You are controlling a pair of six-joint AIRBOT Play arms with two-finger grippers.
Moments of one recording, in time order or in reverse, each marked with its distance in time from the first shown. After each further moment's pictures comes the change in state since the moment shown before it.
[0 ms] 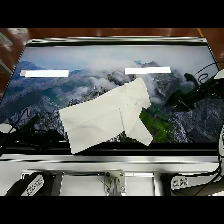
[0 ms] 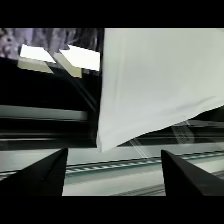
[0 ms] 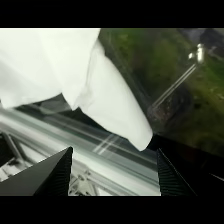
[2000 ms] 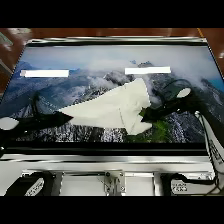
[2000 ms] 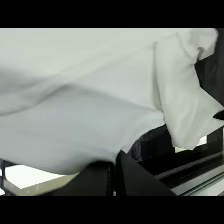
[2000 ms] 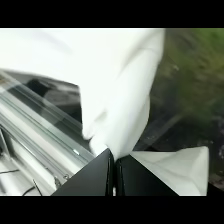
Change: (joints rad) left arm -0.299 0.116 0.197 -0.328 0.324 0.155; right arm 0.266 0.163 -0.354 0.125 -0.331 -0.147
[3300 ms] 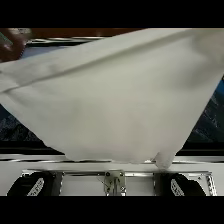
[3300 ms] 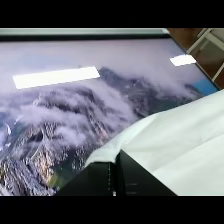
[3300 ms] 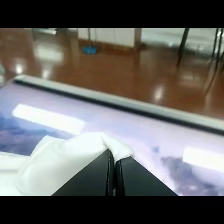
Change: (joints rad) left arm 0.000 0.200 0.813 0.330 -0.329 -0.219; right arm -0.061 0.608 0.748 -0.144 -0.190 0.109
